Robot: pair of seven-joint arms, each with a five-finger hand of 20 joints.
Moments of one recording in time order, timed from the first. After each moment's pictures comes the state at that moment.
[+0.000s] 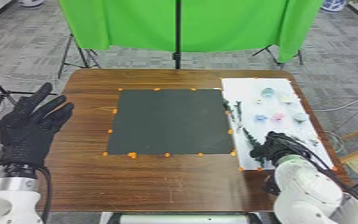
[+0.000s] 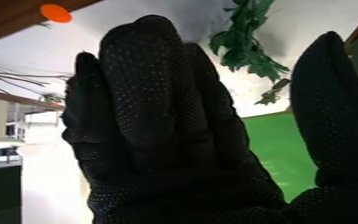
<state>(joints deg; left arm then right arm) 133.6 -51.3 -101.7 -132.9 27.3 19.6 21.0 -90.8 -34.1 54.2 -127.8 -112.9 -4.1 69.1</state>
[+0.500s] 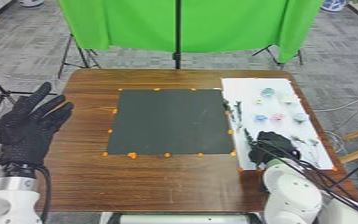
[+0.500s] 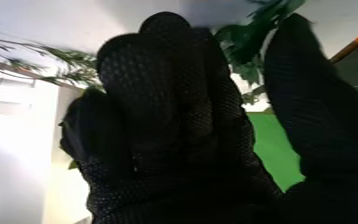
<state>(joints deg) 133.7 -51.5 -102.2 -133.1 27.3 19.6 20.6 -82.0 -33.5 40.4 -125.1 -121.8 -5.2 70.6</state>
